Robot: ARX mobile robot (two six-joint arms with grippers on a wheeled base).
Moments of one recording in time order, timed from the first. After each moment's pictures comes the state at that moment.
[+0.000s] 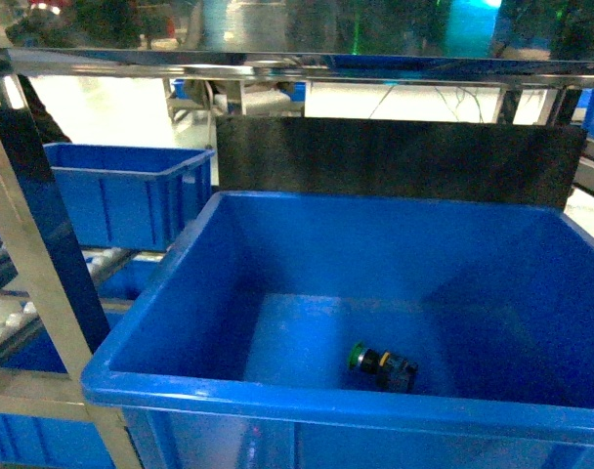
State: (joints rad) left arm -0.03 0.91 0.34 0.48 -0.09 -0.08; right arm -0.43 0.36 0.19 0.03 -0.42 0.03
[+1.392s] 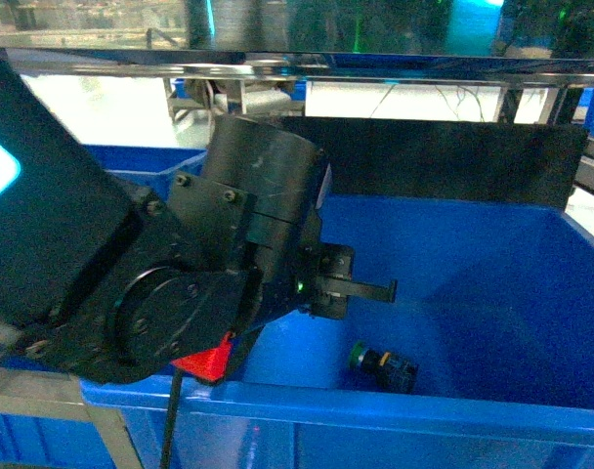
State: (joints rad) left arm -0.52 2.15 1.05 0.53 -0.19 -0.16; right arm -0.43 0.38 0.19 0.02 -0.43 0.02
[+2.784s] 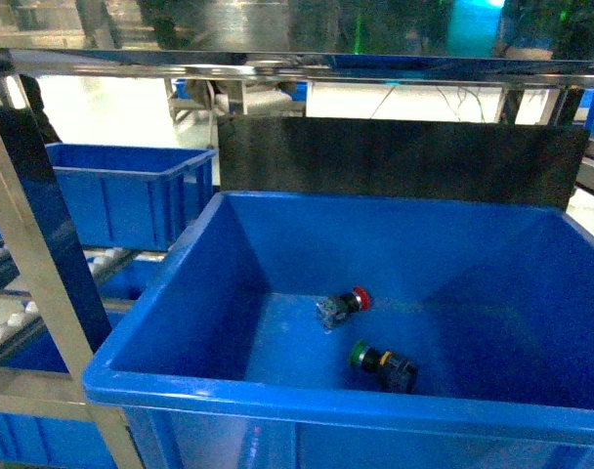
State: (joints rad) left arm -0.32 0.70 0.32 0.18 -0.25 -0.01; right arm -0.43 0.38 0.19 0.02 -0.43 0.02
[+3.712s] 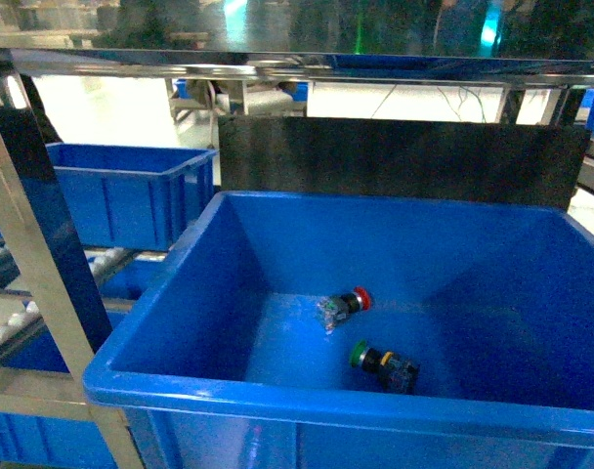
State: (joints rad) left arm 0.00 0.31 0.08 0.23 0.00 -0.01; right arm 0.01 0.04 0.04 0.00 -0.02 0.00
